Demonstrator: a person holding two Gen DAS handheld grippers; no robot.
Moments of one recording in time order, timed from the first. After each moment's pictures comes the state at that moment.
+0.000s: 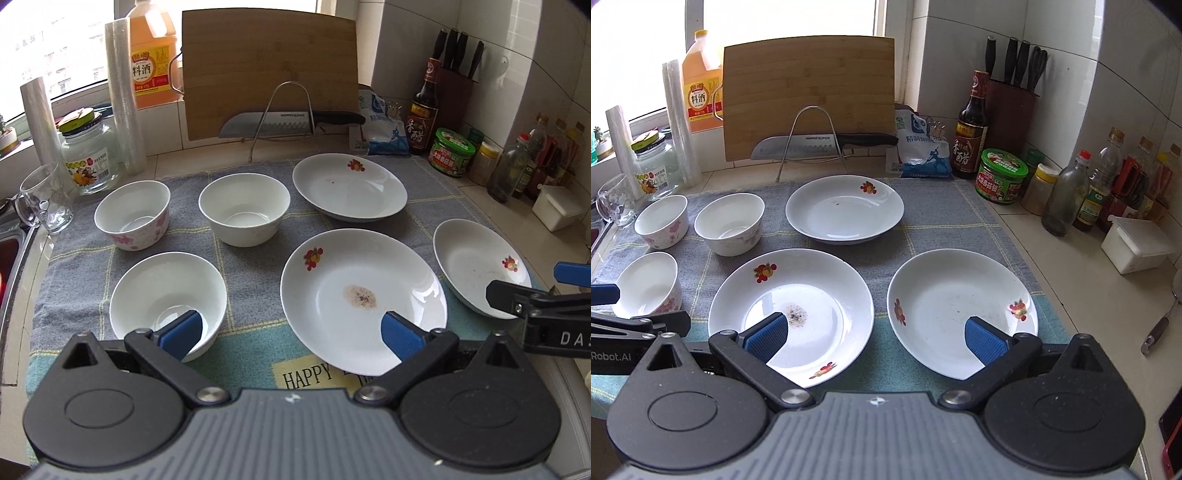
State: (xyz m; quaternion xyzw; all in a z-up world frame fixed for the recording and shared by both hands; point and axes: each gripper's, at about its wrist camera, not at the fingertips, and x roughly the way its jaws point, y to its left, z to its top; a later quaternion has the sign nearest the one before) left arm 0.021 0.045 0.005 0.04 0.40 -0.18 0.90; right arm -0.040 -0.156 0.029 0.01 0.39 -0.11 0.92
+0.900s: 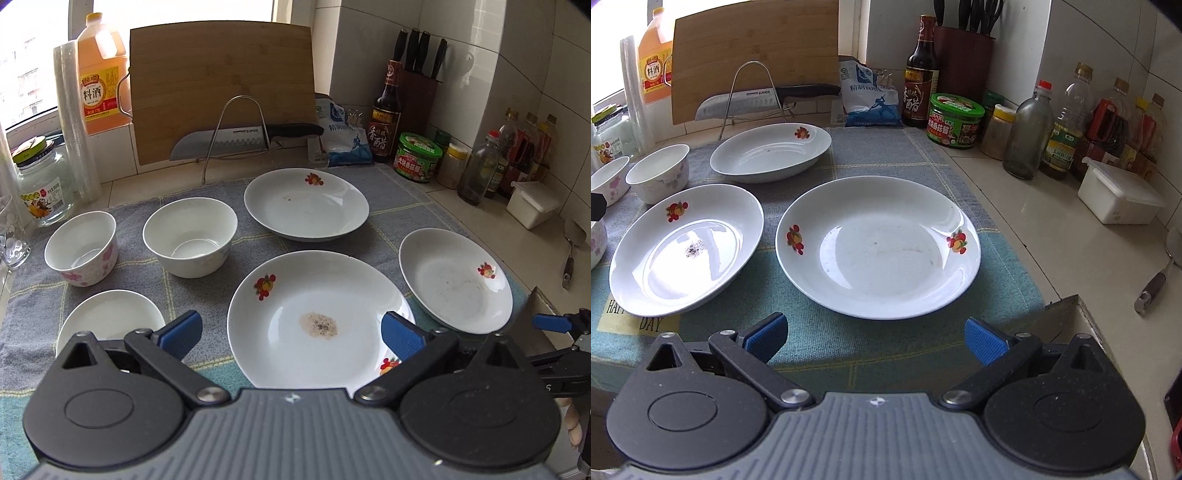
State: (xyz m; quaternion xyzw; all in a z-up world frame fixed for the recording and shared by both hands) left arm 0.035 0.006 -0.001 0.05 0.37 -0.23 0.90; right arm -0.064 -0.246 -0.051 0.01 0.41 -0.12 0.91
